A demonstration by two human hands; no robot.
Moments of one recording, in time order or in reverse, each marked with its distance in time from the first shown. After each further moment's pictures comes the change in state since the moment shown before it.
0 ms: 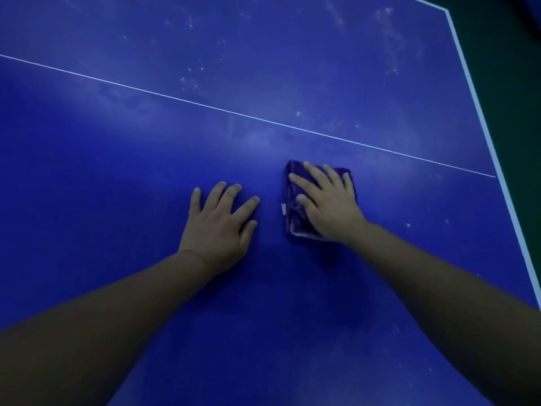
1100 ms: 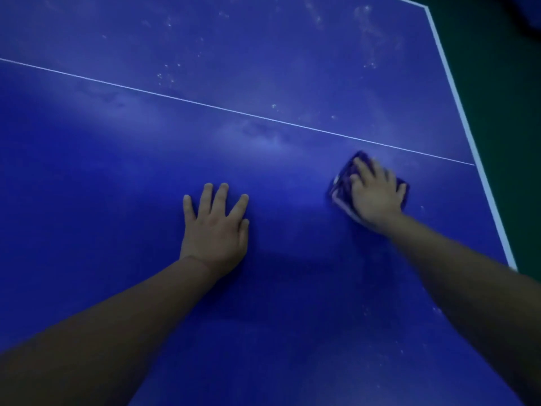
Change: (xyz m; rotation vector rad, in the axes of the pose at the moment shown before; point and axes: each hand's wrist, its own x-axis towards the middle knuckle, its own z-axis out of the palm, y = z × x) left_hand -0.014 0.060 0.019 0.010 0.004 -0.126; right_hand -0.028 0.127 -0.010 0.099 0.101 0.534
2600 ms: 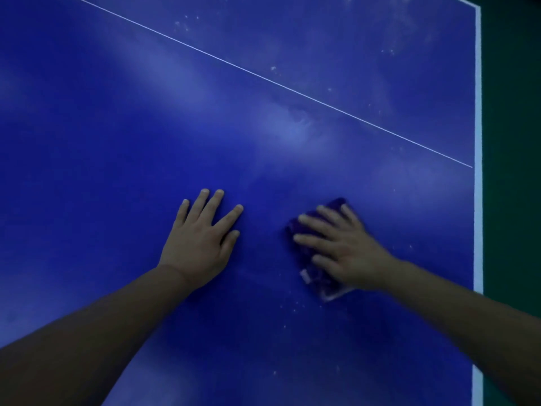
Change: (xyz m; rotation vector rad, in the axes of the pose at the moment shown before) left_hand -0.126 0.117 0.033 -0.023 -0.032 -0.126; right_hand -0.108 0.131 0.002 -0.261 -0.116 -1.251
